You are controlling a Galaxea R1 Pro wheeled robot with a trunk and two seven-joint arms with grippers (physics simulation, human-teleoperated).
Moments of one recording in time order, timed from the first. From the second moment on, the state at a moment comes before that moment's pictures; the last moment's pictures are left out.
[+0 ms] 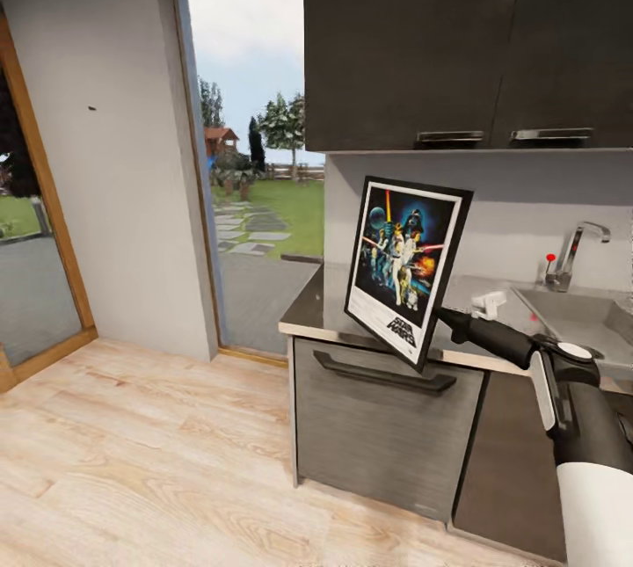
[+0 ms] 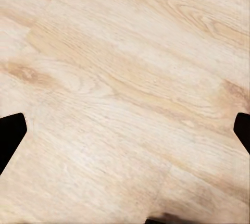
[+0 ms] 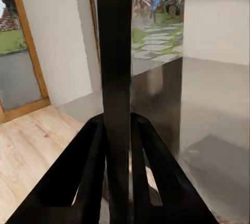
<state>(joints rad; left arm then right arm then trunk) 0.03 0.11 0.27 -0.58 0.00 -0.06 -0.10 -0.66 -0.17 -0.34 -1.22 0.06 0.44 0.94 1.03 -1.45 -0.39</state>
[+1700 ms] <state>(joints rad) 0.03 0.14 0.34 -0.69 0.00 -0.06 -0.31 -0.36 -0.14 -0.15 -1.48 0.04 0.44 1.03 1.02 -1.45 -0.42</state>
